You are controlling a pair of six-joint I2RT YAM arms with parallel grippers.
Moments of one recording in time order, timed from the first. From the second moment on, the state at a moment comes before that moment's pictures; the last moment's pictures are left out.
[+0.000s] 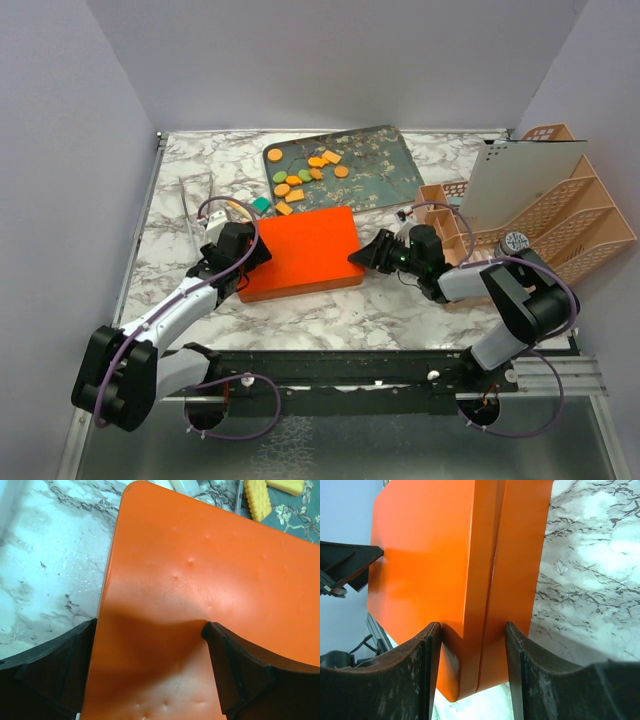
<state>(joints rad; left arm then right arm) -0.40 1.12 0.52 -0.15 -0.31 -0.75 0.49 1.60 0.45 0.74 -0.42 0.80</state>
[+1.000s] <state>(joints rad) -0.53 0.81 0.42 -0.36 -0.26 -0.79 0.57 1.15 0.37 0.17 -0.31 0.75</state>
